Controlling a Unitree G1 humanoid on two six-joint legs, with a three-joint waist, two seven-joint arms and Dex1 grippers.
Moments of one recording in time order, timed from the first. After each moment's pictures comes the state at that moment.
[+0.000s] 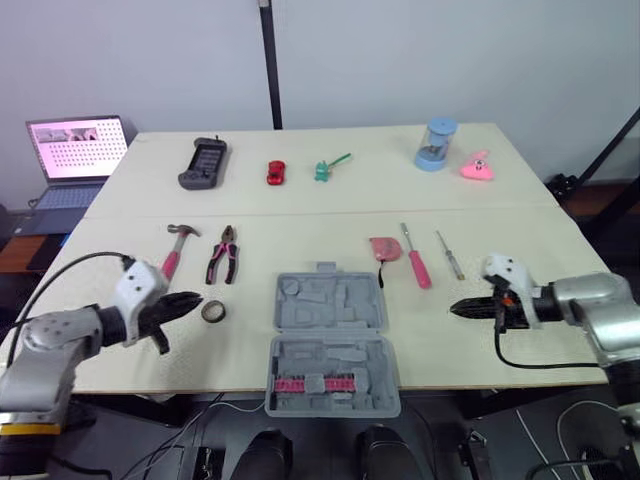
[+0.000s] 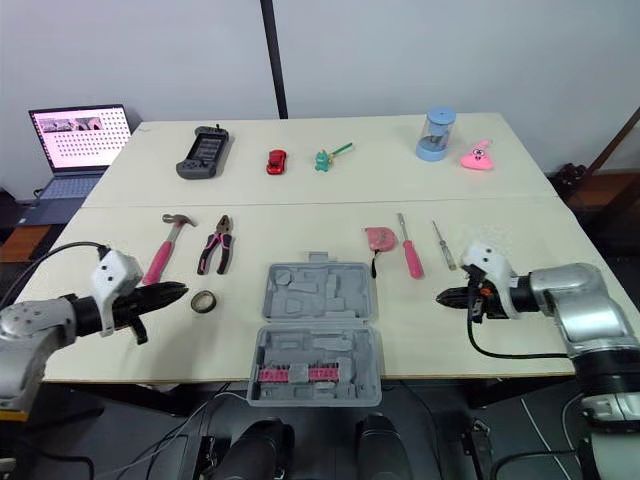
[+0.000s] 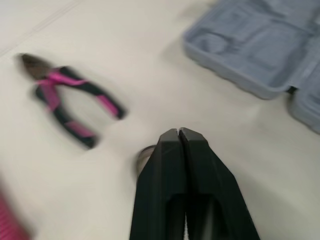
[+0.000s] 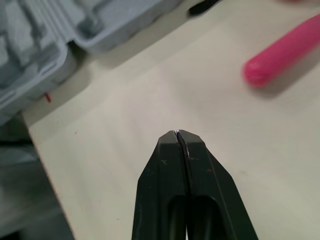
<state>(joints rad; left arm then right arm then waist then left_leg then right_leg) -0.02 0.77 0.27 -0.03 -0.30 0.27 -1.00 -0.32 -0.90 -0.08 0.24 0.20 0.43 1.32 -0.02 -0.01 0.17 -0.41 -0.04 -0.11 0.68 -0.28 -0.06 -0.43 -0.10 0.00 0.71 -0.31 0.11</state>
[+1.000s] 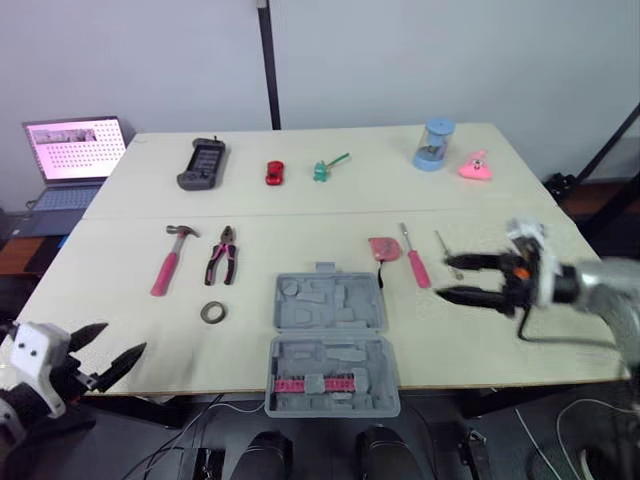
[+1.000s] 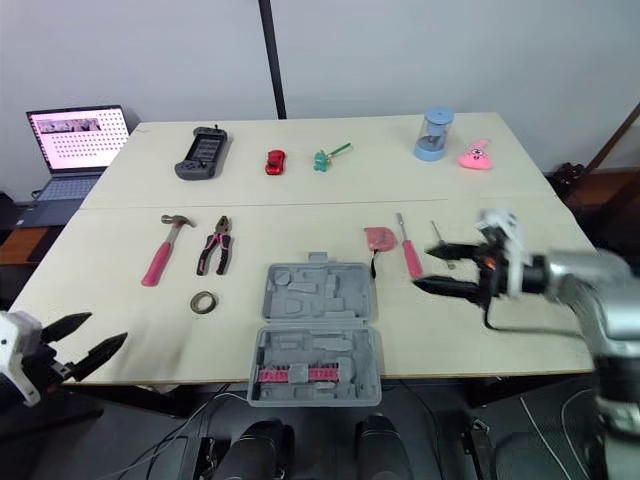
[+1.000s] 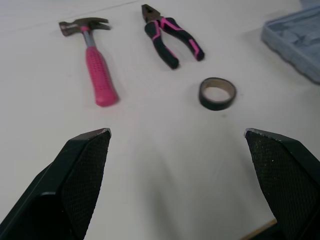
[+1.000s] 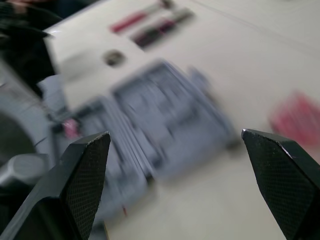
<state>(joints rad) 0.43 0.63 0.57 -0.19 -0.52 0.23 -0.87 -0.58 -0.90 -0.07 -0.08 0.58 0.79 1.28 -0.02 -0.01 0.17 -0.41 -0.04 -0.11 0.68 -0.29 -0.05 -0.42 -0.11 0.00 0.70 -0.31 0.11</state>
